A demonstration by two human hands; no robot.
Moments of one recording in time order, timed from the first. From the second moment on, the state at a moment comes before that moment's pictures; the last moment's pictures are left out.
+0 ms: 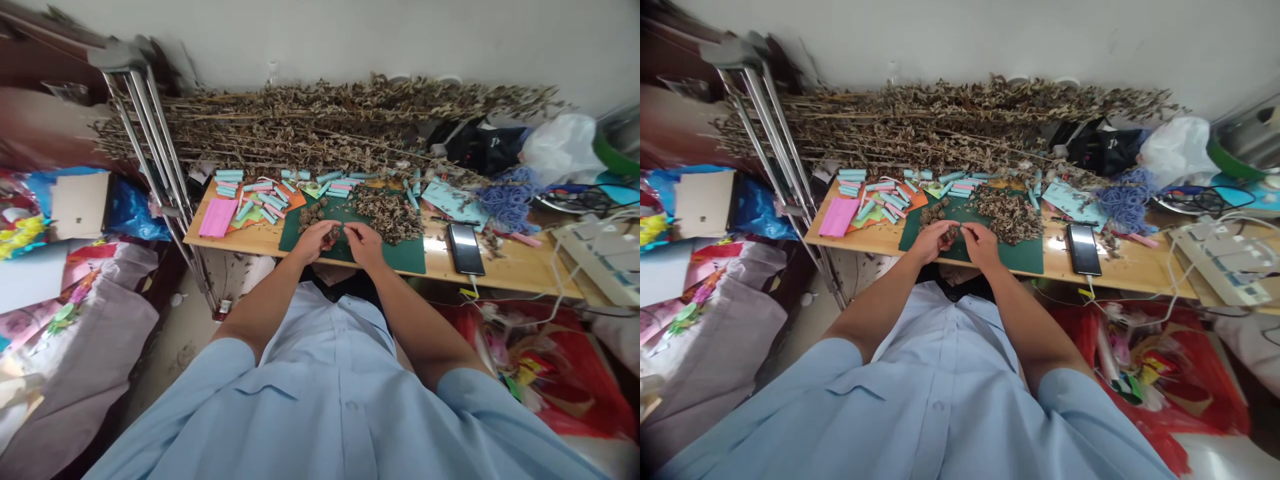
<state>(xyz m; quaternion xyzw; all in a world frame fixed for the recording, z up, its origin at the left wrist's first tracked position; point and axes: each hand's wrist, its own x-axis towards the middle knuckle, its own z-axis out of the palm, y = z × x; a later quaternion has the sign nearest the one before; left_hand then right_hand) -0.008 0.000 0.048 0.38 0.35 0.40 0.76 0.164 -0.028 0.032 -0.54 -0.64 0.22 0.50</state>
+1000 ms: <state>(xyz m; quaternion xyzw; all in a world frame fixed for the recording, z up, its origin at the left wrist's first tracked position) -0.005 -0.005 0.049 0.37 0.39 0.45 0.71 0.158 -0.025 0.024 -0.53 -0.68 0.22 0.44</state>
